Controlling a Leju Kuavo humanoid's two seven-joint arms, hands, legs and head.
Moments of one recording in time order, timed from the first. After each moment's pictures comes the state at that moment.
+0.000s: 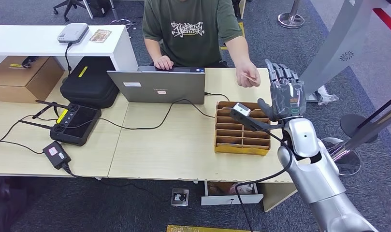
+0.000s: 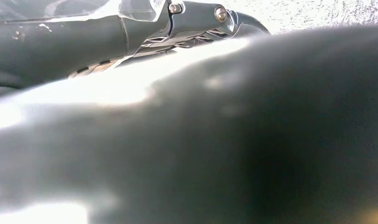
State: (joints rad) left arm -0.10 -0.19 1.23 -0.19 -1.13 0.27 0.16; right arm -0.60 -0.21 0.39 -1.27 1.36 -0.31 0.04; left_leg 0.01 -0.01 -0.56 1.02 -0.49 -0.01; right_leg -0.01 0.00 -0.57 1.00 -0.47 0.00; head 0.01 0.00
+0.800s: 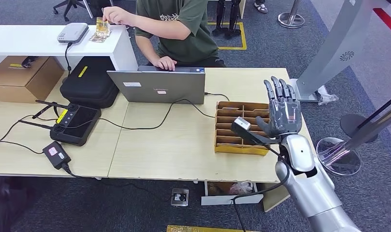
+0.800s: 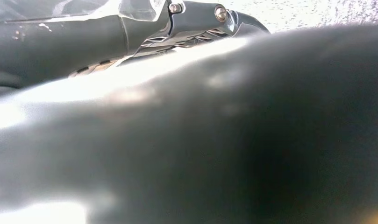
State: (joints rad) left arm -0.11 -0.19 1.23 -0.19 -1.13 0.28 0.14; right arm -0.50 -0.20 0.39 -1.25 1.30 -0.34 0.06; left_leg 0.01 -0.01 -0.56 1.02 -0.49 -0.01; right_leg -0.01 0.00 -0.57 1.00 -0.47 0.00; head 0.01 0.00
